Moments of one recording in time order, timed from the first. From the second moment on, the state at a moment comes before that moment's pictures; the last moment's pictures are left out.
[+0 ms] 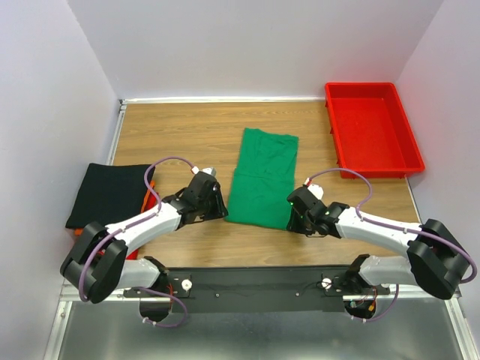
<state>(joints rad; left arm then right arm) -0.62 1.26 0.59 -0.21 0.04 -0.73 0.80 1.25 0.56 -0.40 0.22 0.92</state>
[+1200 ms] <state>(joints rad) -0.65 1.40 0.52 0.06 0.14 -0.72 0.73 1.25 0.50 -0.24 0.11 1.00</state>
